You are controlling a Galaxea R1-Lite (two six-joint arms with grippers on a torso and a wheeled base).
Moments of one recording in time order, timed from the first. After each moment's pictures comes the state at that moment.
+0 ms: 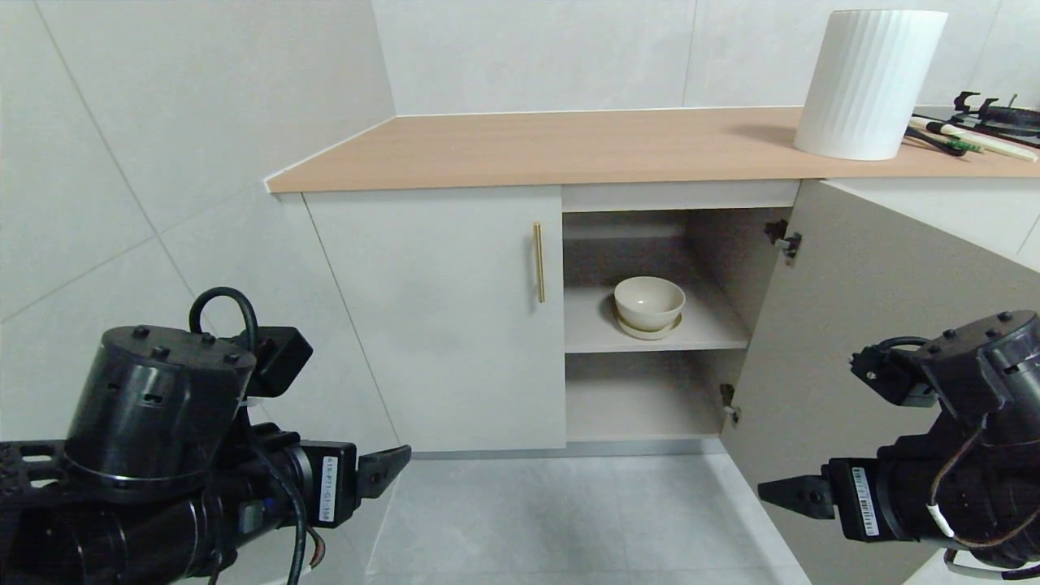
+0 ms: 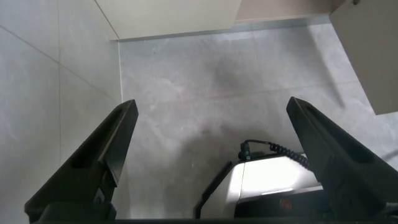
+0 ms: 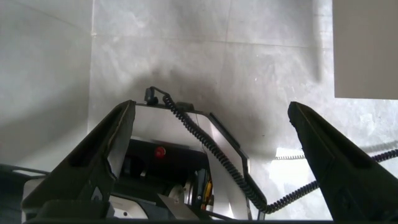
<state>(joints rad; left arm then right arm) -0.59 1.37 -0.66 -0.03 0.34 -0.36 0.61 1.39 -0.74 0.19 -0.15 0.49</state>
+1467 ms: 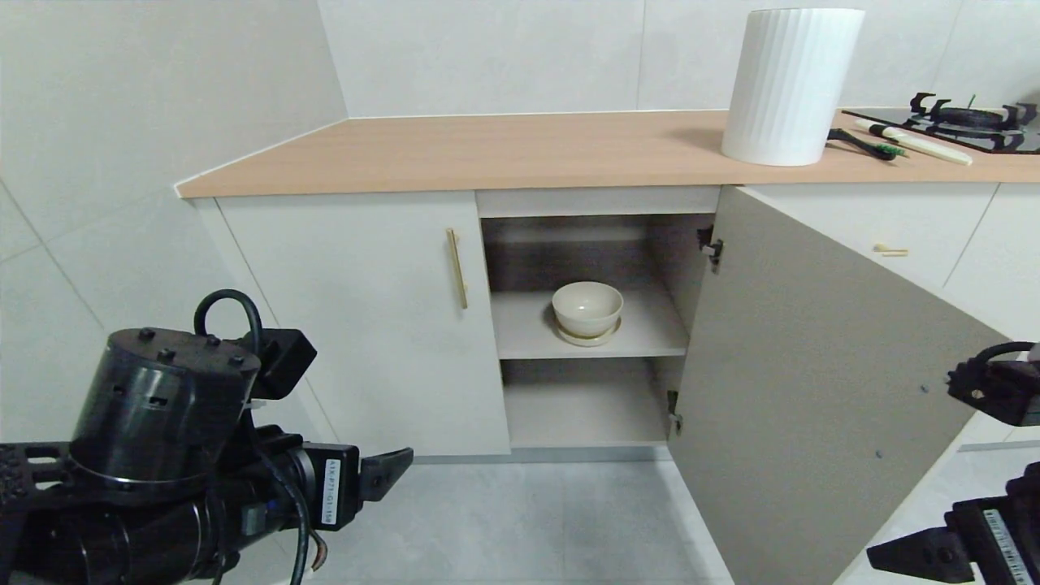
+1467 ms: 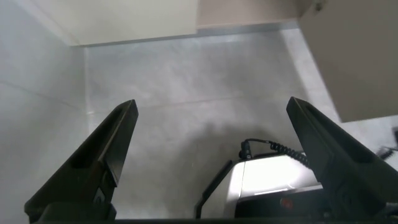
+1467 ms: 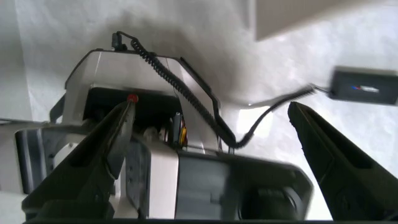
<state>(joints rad) -0.60 1.37 -0.66 -0.03 0.34 -0.36 0.59 1.25 -0.95 0.76 -0.15 0.48</state>
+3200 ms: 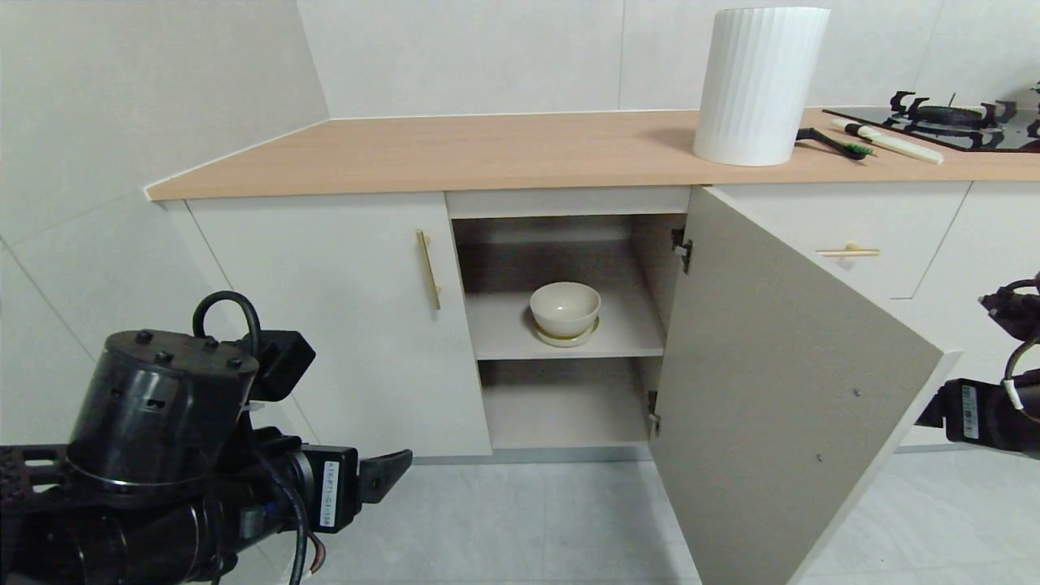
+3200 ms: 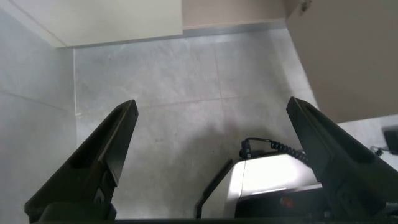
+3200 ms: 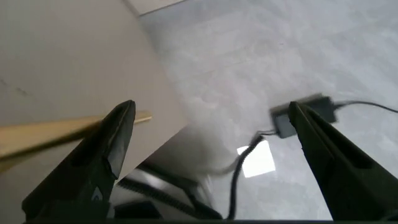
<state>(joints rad) -0.60 1.37 -0.65 -0.03 0.33 -0.36 0.11 1.41 -0.83 0.24 -0.19 0.31</state>
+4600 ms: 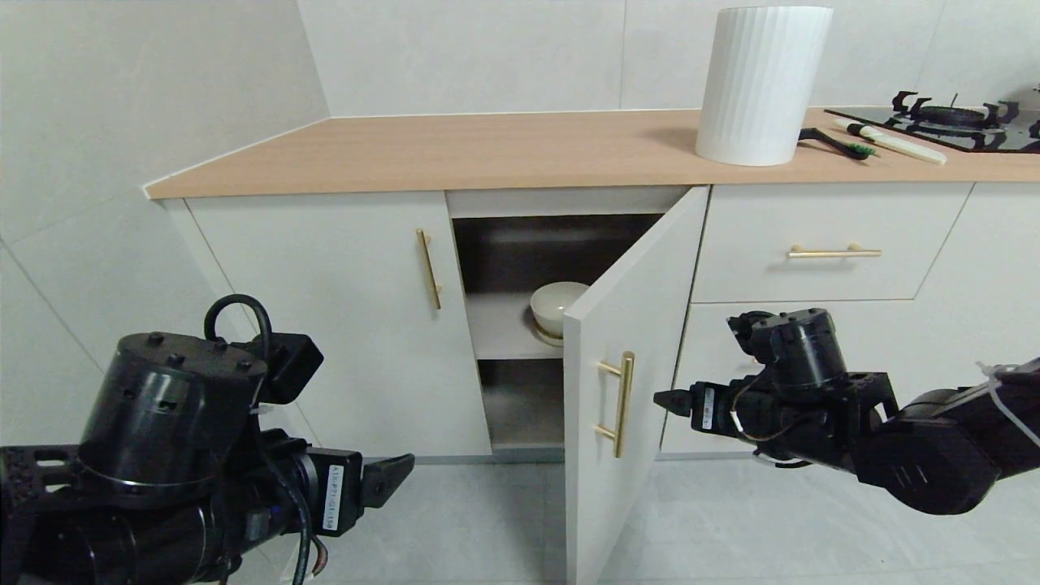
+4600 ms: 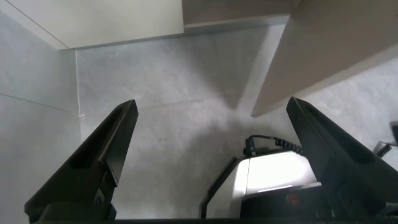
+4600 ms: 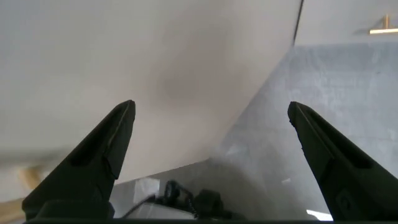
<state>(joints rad) -0.60 1.38 -0.65 -0.03 0.33 -0.33 0.51 1.90 -0.80 -0.53 -0.11 0.47</state>
